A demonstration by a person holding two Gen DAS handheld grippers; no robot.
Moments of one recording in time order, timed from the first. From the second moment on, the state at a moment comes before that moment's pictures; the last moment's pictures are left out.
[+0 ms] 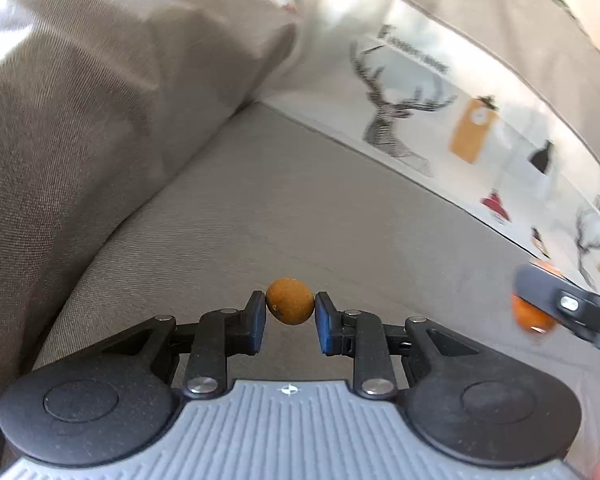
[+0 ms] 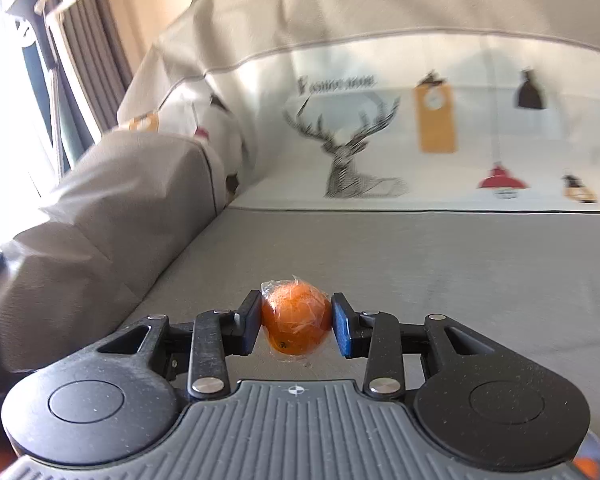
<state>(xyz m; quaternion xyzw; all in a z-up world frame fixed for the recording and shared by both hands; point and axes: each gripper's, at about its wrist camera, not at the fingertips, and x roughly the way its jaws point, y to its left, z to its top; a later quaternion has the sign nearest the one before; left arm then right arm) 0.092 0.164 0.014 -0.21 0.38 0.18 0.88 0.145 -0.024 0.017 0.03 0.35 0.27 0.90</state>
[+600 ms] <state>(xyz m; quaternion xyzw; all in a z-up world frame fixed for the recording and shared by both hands) 0.003 0.052 0.057 -0.14 0.30 -0.01 0.94 0.002 -0.185 0.058 0.07 0.32 0.17 0.93</state>
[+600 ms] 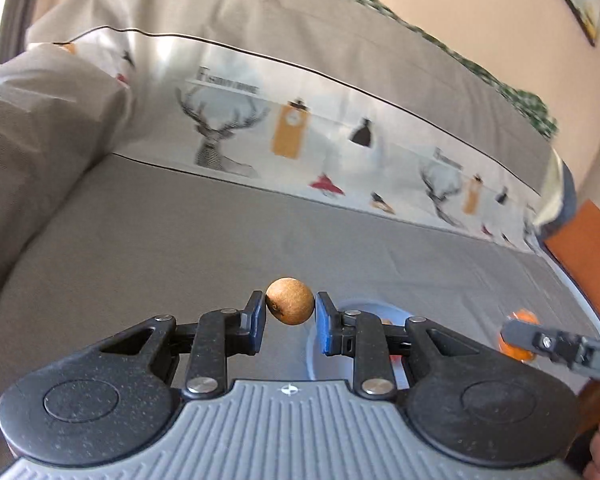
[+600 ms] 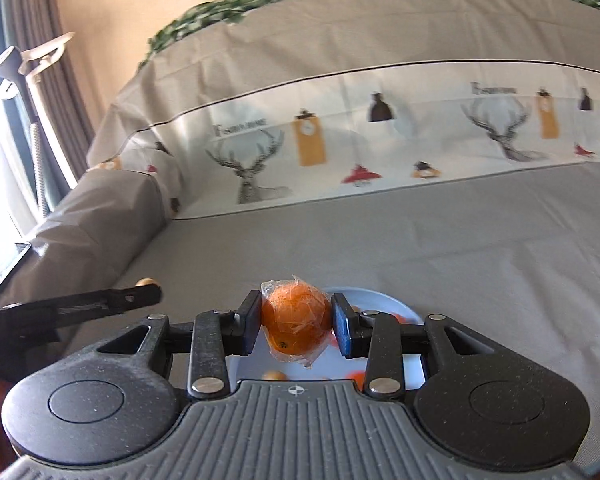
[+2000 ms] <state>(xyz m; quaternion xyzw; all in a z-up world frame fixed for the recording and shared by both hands) 0.027 -0.002 0.014 -0.04 0.35 -0.08 0.93 0.023 -0.198 0.001 0.07 0.35 0.14 0.92</state>
